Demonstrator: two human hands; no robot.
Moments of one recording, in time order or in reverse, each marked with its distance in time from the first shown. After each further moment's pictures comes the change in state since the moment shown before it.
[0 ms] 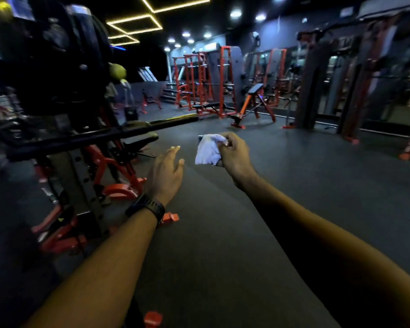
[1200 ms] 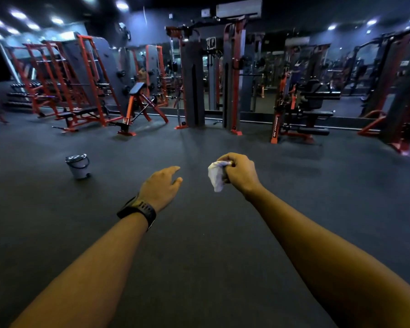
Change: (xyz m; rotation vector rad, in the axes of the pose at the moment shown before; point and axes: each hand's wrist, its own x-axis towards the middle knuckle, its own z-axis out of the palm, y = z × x) left_hand 0.367 0.186 0.617 -0.098 -0.581 0.341; right_hand 0.410 0.376 -0.396 -0.508 0.352 0.261
